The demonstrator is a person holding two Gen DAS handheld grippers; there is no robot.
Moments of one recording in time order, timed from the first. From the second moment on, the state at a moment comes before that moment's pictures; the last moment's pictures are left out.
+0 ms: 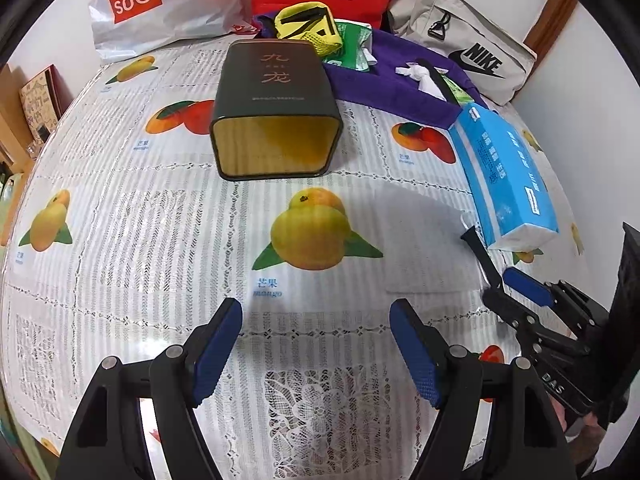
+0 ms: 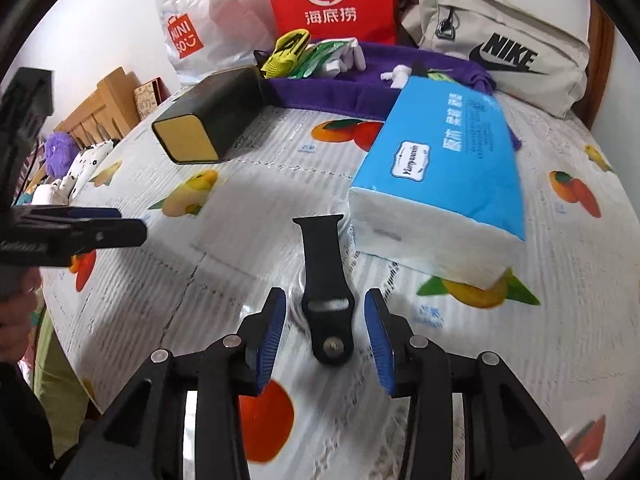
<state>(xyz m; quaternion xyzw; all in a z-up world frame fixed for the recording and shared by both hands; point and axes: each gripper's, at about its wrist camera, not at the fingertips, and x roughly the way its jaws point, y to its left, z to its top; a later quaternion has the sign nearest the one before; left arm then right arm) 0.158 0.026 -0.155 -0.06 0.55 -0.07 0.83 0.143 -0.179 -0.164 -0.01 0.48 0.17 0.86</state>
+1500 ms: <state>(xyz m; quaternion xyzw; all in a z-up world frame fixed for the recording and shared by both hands) 0.211 -0.106 -0.186 0.05 0.53 -0.11 0.84 0.116 -0.242 -0.169 -0.01 0.47 0.10 0.88</state>
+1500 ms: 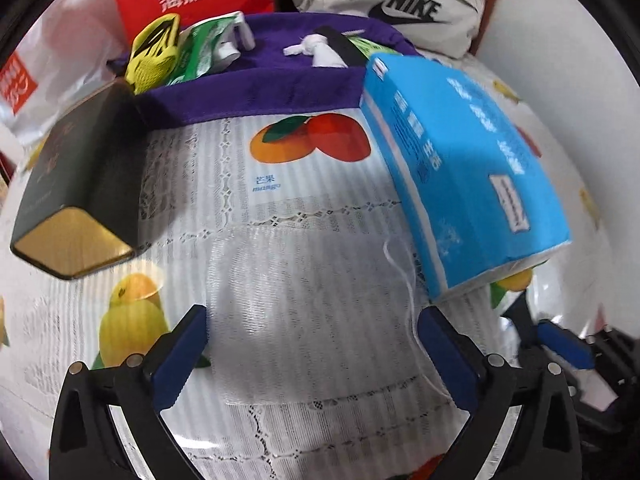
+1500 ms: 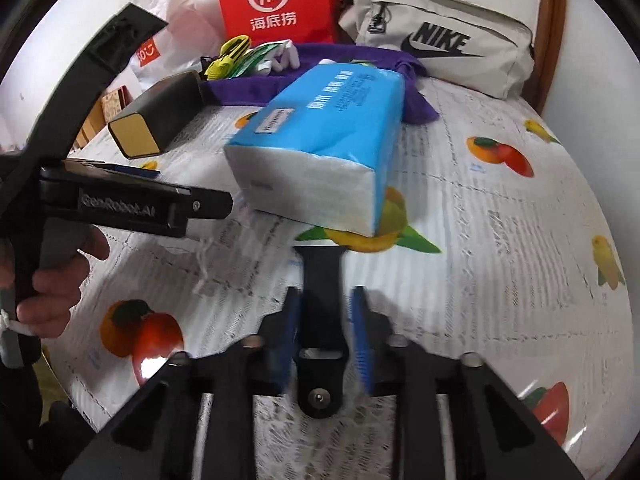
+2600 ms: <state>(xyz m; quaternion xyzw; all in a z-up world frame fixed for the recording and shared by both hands) 0.165 0.014 -0.170 -0.03 0.52 -0.06 0.85 0.122 -0.211 -0.164 -0.02 0.47 0.12 0.88</state>
